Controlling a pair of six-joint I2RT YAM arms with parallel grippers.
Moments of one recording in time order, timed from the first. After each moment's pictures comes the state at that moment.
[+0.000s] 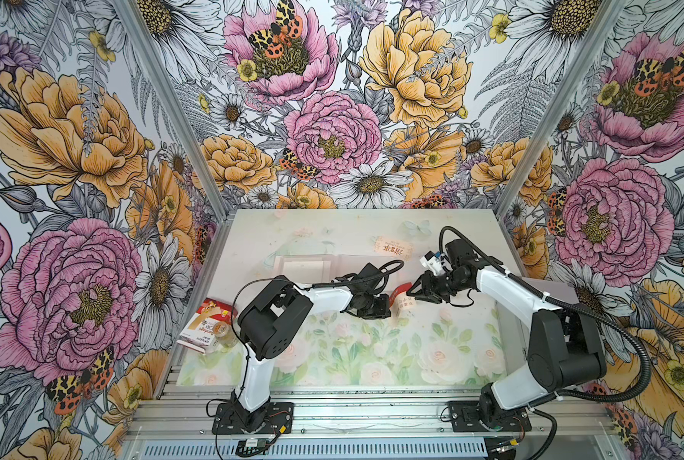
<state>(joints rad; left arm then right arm) -0.80 1.98 1.20 -0.29 0.36 -0.71 0.18 1.55 1.04 -0.73 -0.75 0.35</state>
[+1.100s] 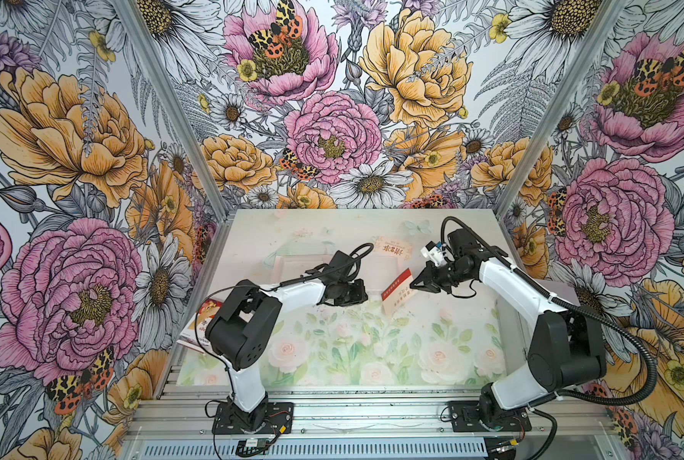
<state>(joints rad) -0.59 1.75 1.07 -0.30 0.33 -0.68 0.18 1.55 1.18 -0.83 -0.75 0.33</state>
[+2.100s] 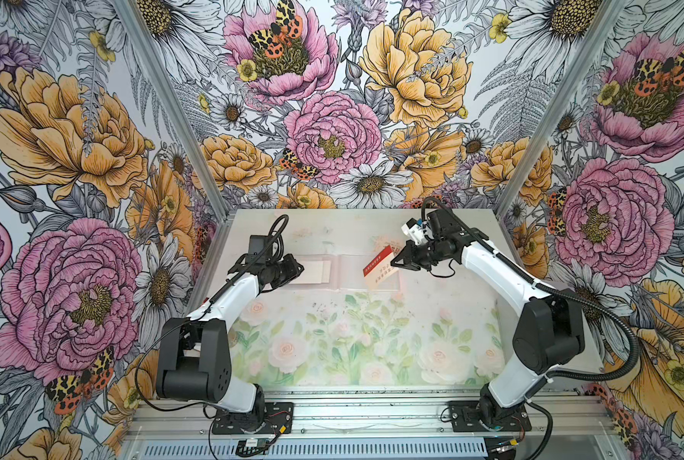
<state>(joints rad) -0.06 1.48 0.97 -0.40 0.40 -0.57 0.32 1.70 1.42 -0.72 -0.68 0.42</state>
